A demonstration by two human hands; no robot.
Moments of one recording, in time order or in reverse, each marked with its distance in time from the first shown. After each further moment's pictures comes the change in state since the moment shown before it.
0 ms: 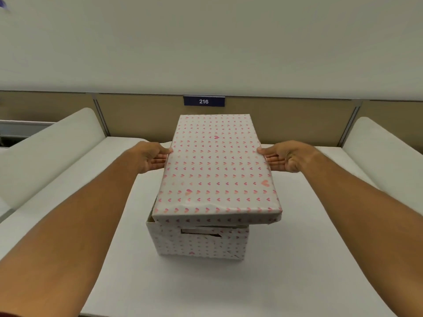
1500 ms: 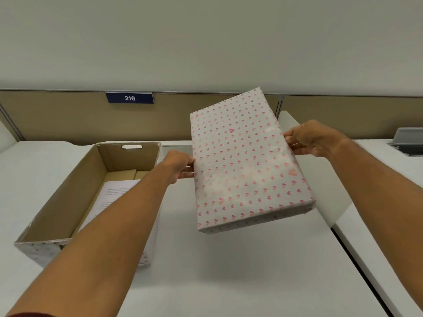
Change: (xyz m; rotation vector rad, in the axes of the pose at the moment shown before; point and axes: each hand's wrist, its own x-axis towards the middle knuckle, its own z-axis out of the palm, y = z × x) left_hand -0.043 -0.006 0.331 0.043 -0.194 0.137; right_hand -0.045 0.033 -0.285 -0.162 0.354 -0.120
